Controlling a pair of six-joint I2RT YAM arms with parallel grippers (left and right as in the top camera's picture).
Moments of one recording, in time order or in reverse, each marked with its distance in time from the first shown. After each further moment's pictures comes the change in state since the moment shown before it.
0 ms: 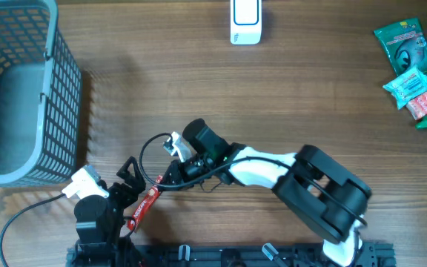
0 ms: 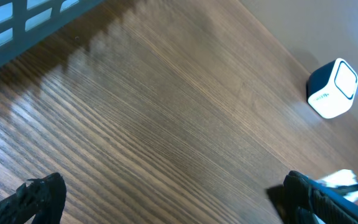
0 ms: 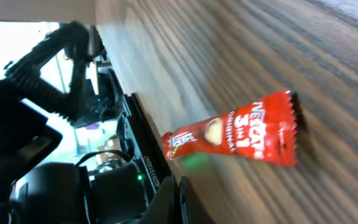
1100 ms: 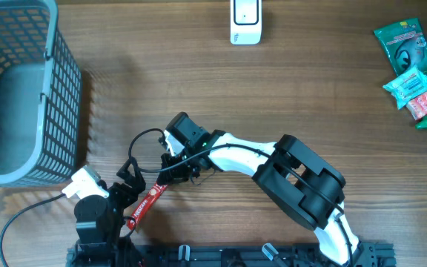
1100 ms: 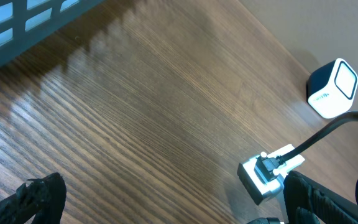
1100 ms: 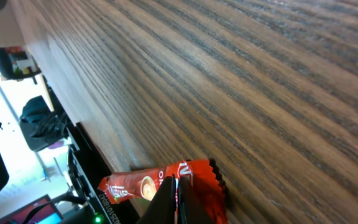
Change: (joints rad) left arm 0.000 0.000 0.000 0.000 0.000 0.000; right arm 0.010 0.139 0.260 -0.394 0.157 -0.084
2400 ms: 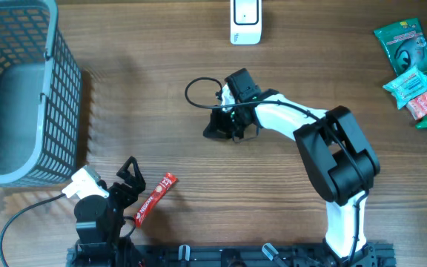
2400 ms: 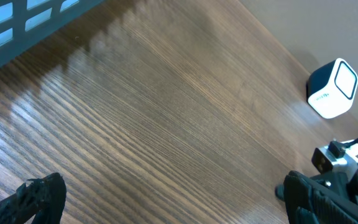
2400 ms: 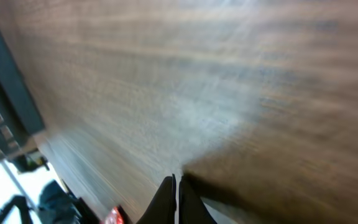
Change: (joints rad) left arm 0.000 0.000 0.000 0.000 0.000 0.000; right arm -0.381 -0.030 0.023 -0.188 0.058 -0.105
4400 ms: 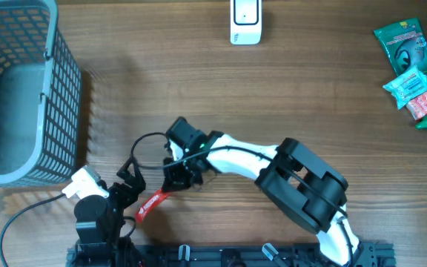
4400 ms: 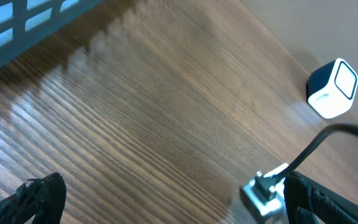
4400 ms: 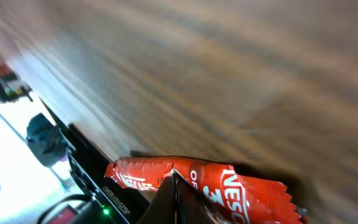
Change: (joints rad) left arm 0.000 0.000 0.000 0.000 0.000 0.000; right arm 0.383 0.008 -0.008 0.031 -0.039 0.244
